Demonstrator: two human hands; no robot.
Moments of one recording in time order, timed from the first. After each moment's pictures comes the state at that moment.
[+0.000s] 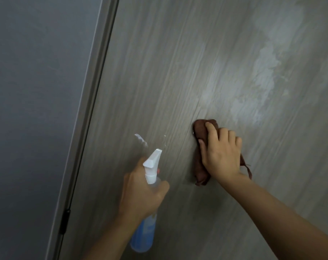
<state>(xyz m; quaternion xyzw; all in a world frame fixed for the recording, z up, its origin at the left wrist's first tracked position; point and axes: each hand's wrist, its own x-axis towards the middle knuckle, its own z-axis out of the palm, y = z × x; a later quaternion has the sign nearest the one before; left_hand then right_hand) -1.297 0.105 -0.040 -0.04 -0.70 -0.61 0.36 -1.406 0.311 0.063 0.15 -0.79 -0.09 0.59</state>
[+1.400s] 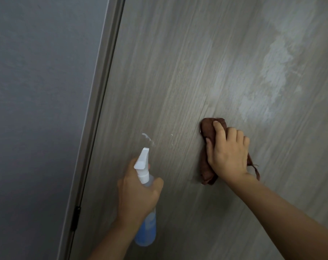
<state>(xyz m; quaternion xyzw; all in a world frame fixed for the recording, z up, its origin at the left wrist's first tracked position) -1.302 0.095 -0.059 0.03 -0.67 -0.62 0.41 -1.415 0.308 0.057 0.16 -0.77 -0.07 0.62</state>
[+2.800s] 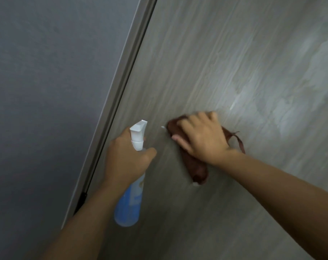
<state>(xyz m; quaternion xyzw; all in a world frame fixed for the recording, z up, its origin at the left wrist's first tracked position) -1.317 0.021 -0.032 0.08 -0.69 -0.57 0.43 -1.431 0.204 0.079 0.44 -0.69 -0.20 0.54</state>
